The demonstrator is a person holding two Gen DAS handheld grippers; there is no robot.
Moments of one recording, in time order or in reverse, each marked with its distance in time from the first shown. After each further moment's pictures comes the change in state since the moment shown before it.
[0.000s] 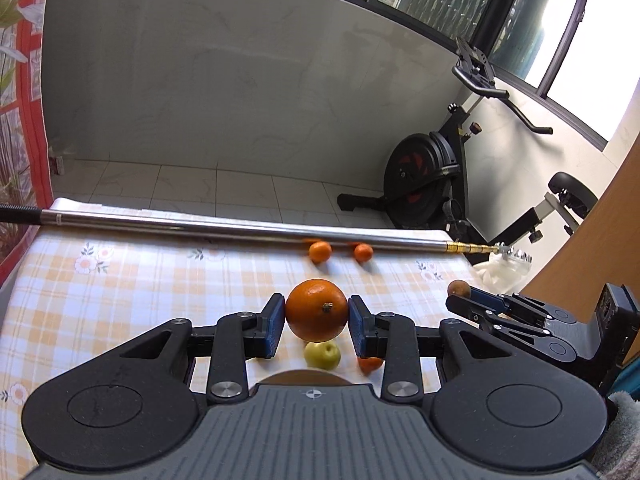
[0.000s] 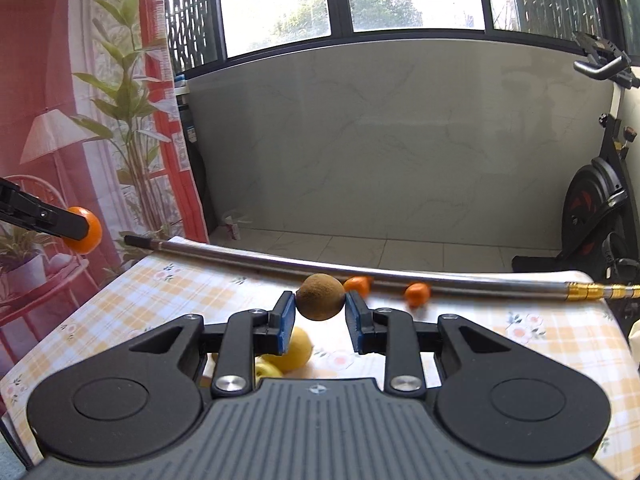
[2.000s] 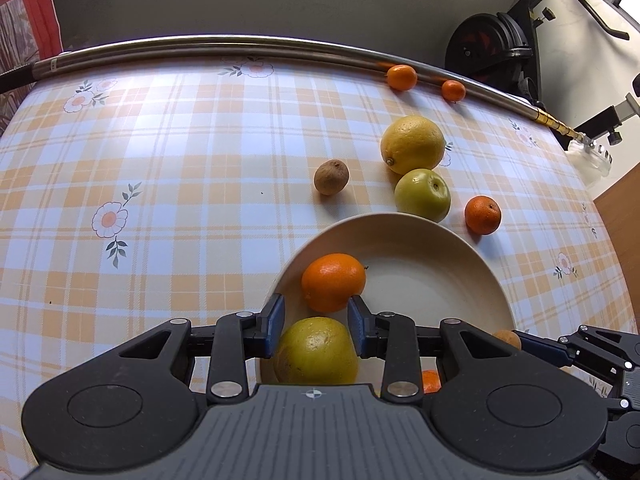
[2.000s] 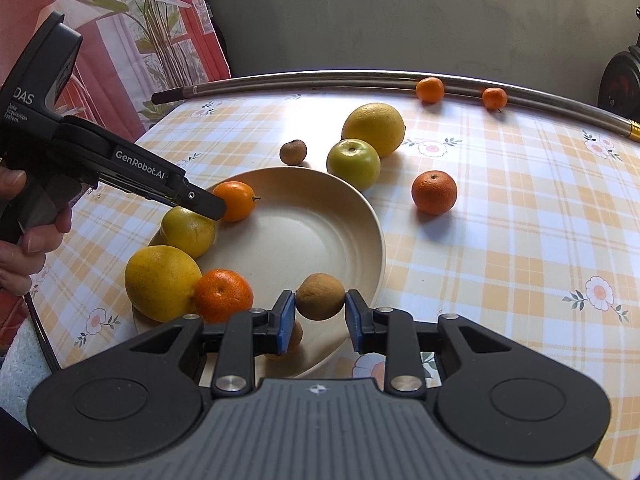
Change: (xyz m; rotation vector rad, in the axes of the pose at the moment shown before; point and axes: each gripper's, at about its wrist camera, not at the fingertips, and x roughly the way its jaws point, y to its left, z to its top) left arm 0.134 0.053 -0.101 -0.032 0.333 0.127; right arm 0.027 0.058 -0.102 0.041 0.384 0.050
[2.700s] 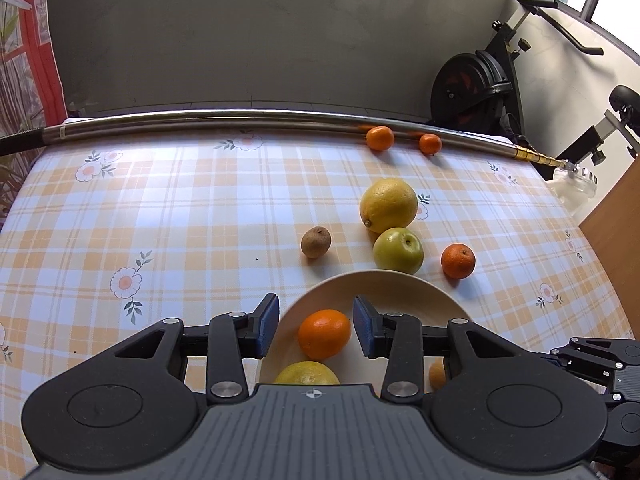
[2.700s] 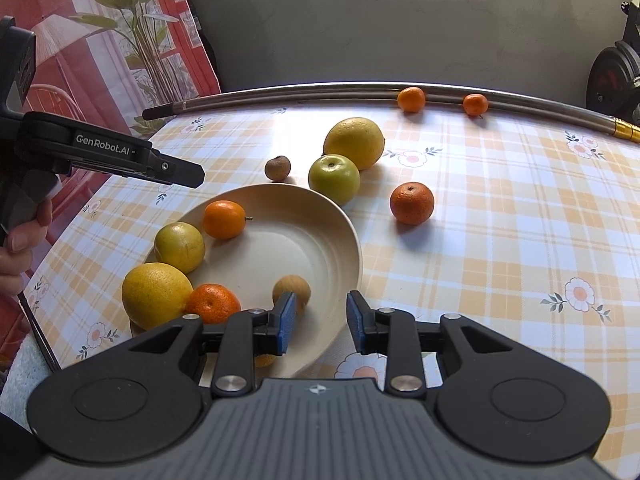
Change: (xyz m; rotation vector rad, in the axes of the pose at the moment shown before) left arm -0.047 -0.013 0.004 0.059 -0.167 0.018; right arm -0.015 -0.009 0.004 0.035 -0.029 -0.020
